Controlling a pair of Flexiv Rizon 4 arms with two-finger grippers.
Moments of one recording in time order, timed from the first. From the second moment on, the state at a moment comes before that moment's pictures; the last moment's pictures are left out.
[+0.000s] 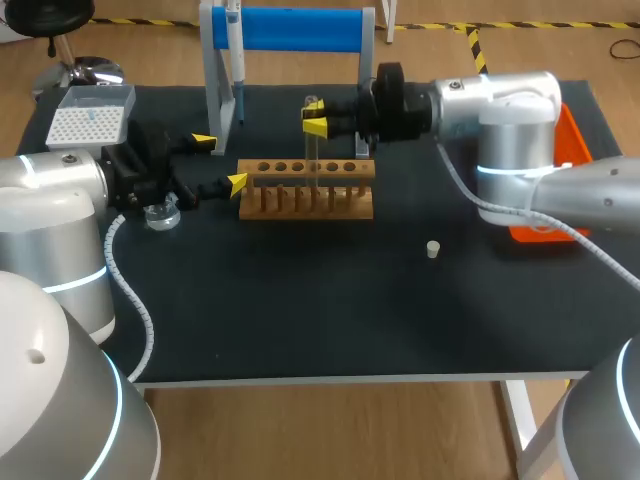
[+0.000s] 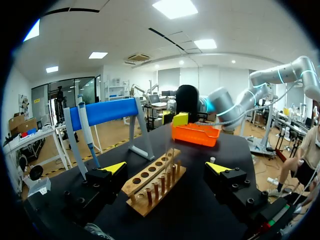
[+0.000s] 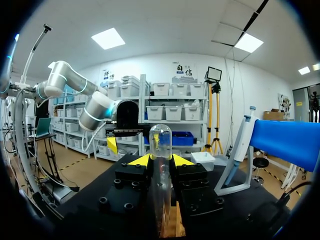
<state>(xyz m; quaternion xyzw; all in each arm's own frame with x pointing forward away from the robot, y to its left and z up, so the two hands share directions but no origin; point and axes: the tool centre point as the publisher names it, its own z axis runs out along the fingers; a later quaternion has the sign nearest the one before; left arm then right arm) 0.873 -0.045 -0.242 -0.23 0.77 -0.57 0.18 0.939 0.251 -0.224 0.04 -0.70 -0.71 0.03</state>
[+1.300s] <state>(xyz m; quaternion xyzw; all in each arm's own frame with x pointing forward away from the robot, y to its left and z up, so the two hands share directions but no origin) 0.873 -0.045 -0.242 -0.23 0.77 -0.57 0.18 0.926 0.237 -0.196 0.00 -0.70 -0.72 0.05</state>
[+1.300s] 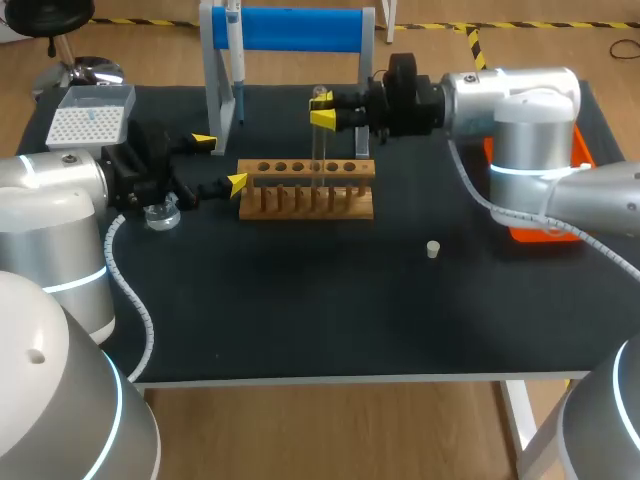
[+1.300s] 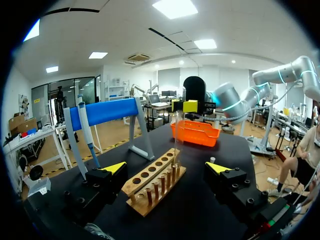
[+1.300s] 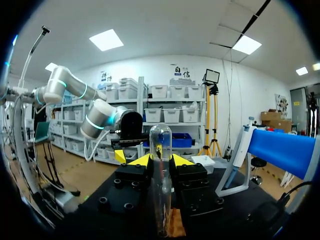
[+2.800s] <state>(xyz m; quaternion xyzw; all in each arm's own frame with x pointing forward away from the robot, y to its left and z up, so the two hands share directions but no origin) 0.873 -0.045 -0.242 -0.23 0.77 -0.57 0.18 0.905 0.213 -0.233 -0.47 -0.52 -0.50 0.51</state>
